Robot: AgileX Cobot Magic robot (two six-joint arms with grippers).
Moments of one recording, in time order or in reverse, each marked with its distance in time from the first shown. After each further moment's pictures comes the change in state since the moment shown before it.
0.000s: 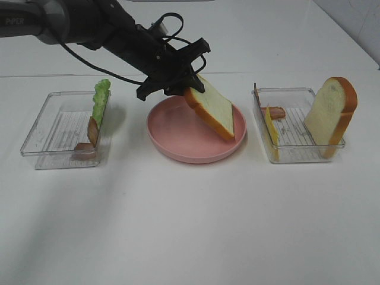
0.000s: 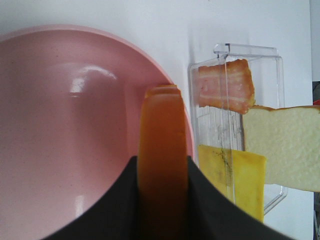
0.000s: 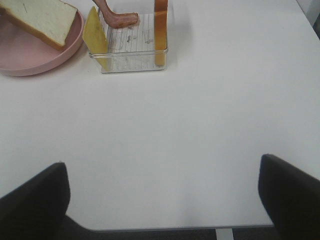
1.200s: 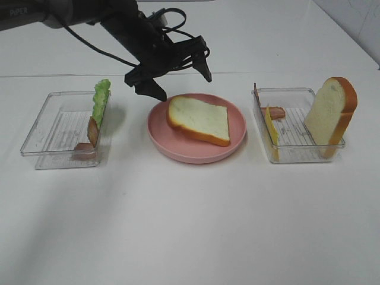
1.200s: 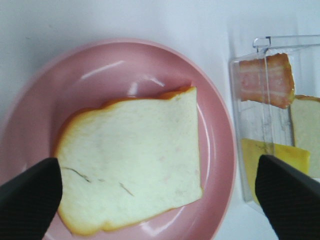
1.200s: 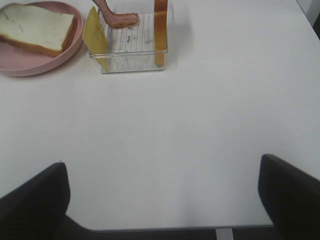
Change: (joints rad) left arm -0.005 0.030 -0.212 0.337 0.213 -0.200; right arm 0.000 0.000 0.000 0.000 0.000 0.000
